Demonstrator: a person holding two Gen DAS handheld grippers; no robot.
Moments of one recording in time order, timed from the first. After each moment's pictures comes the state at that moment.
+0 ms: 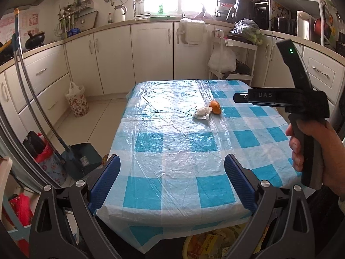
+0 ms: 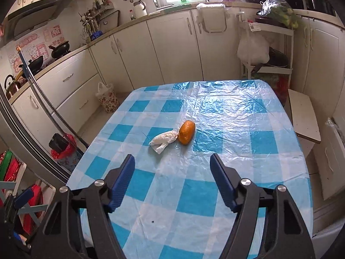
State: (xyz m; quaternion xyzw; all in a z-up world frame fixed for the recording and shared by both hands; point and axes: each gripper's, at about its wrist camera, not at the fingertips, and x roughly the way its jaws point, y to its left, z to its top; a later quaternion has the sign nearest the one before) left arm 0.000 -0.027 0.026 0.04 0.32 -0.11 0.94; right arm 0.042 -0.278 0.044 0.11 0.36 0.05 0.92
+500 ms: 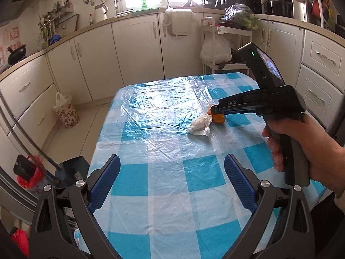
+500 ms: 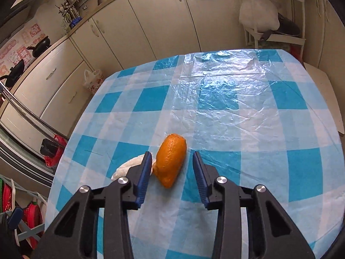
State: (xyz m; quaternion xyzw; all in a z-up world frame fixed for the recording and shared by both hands) left arm 0.099 -0.081 0.003 0.09 0.33 -0.13 0.93; right arm 0.153 -0.298 -0.018 0.16 0.45 0.06 0.88
